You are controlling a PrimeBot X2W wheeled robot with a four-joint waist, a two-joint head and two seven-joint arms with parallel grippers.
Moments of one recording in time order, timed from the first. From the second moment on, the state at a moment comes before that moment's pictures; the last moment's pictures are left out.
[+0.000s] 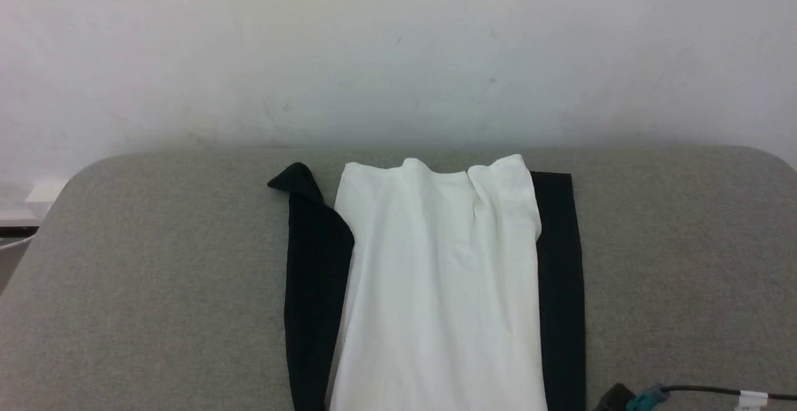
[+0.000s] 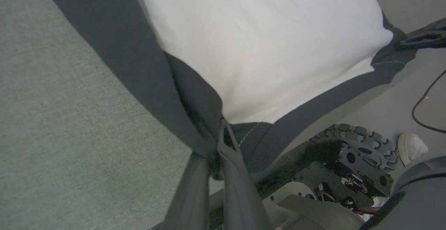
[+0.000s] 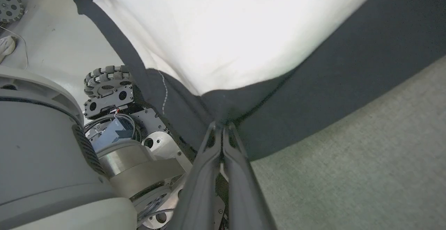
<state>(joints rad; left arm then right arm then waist) 0.15 0.60 -0.75 -0.08 -0.70 0.14 0.25 -0.29 -0.78 1.19 0.08 1.04 0.13 0.23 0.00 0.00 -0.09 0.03</state>
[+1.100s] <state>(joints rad) -0.15 0.47 -0.49 -0.01 -0.53 0.21 -0.25 -0.41 -0.56 0.32 0.36 0.60 0.13 0.25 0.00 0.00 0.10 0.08</state>
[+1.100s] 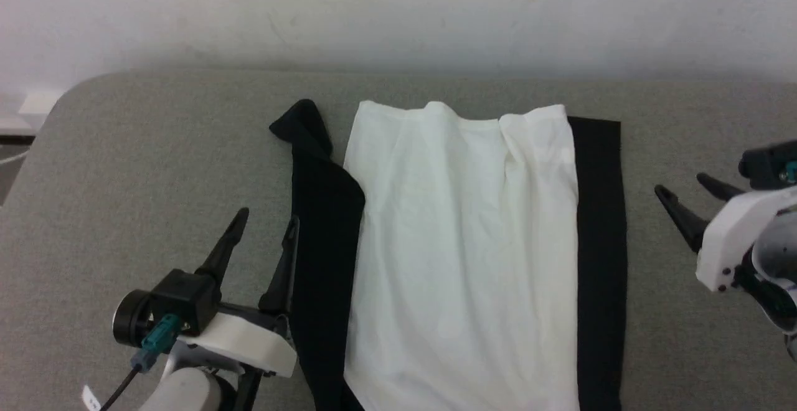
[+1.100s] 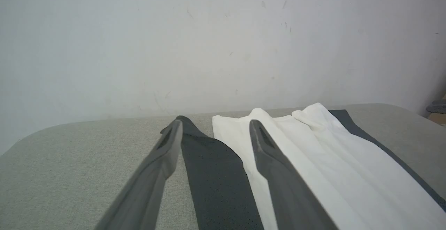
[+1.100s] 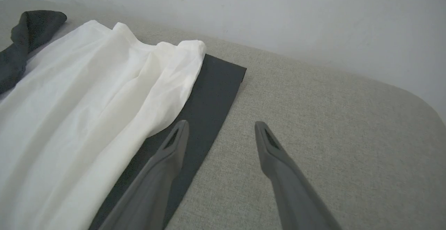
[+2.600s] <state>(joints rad) -0.07 0.15 -0.25 0.07 -0.30 0.00 -0.26 -0.71 -0.55 0.00 1.02 0.38 0.13 0.00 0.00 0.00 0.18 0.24</state>
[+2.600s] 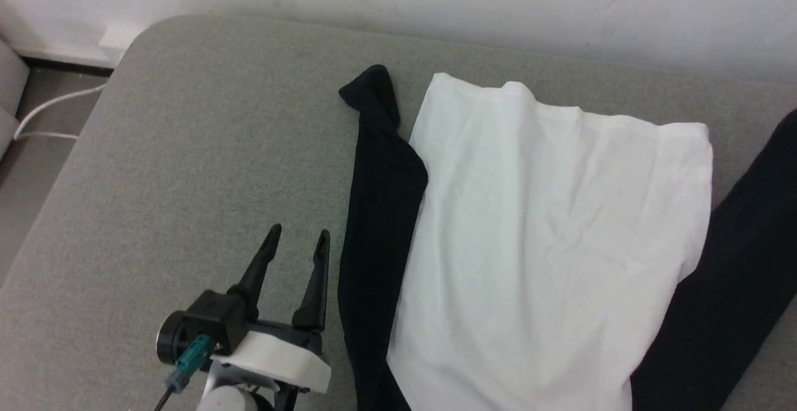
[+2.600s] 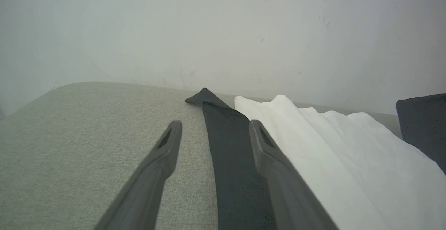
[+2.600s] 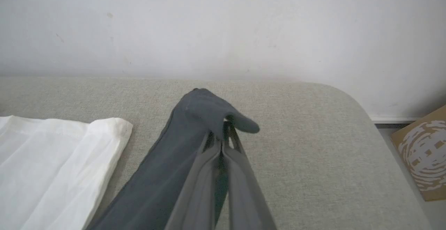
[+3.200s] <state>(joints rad) 0.06 0.17 -0.23 0.05 -0.30 0.01 -0.26 -0.40 -0.33 -0.07 0.32 0.31 0.13 0.10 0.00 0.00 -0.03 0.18</state>
